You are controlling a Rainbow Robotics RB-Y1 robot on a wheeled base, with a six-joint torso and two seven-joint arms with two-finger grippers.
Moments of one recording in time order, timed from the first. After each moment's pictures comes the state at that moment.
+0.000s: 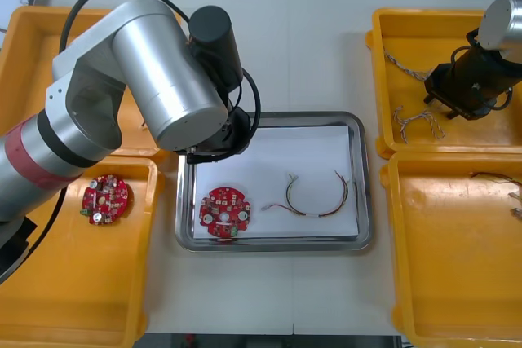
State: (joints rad) right arm -0.94 -0.56 -0.02 -0.80 -0.49 1.36 0.94; left arm -0.84 0.55 -0.67 -1.94 0.62 1.76 -0.48
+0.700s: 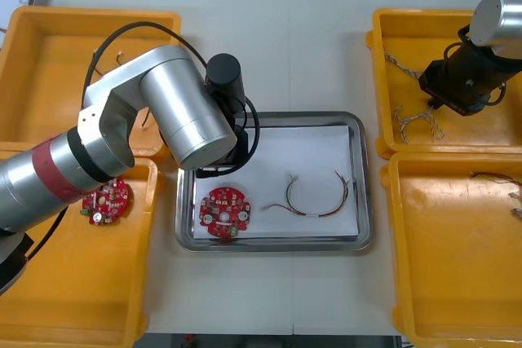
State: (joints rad) right arm -0.97 -0.56 0.03 -0.78 -0.51 1.35 0.94; left arm -0.82 0.55 -0.78 -1.78 0.56 1.60 -0.48
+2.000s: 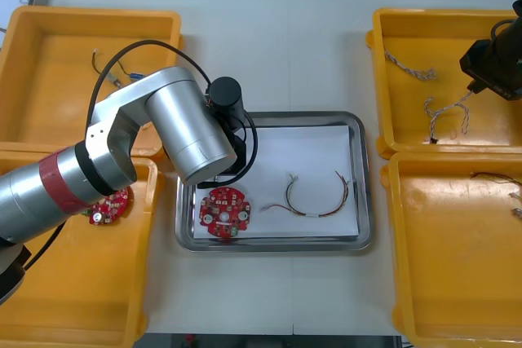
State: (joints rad) right arm -0.97 -0.66 -0.05 -0.85 -0.50 1.44 0.98; left arm -0.79 0.55 -0.82 -1.74 0.51 1.54 -0.48
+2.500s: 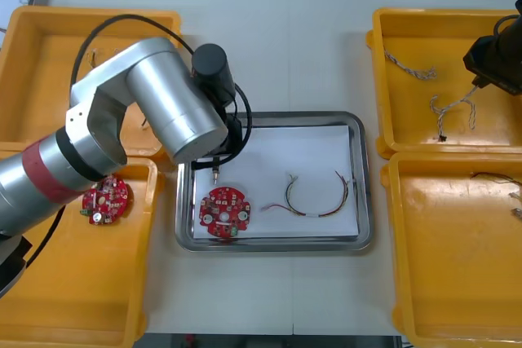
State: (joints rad) right arm -0.97 -0.67 -0.05 -0.85 -0.48 1.38 1.04; left arm -0.79 0.55 -0.71 -1.80 0.51 1.60 -0.48
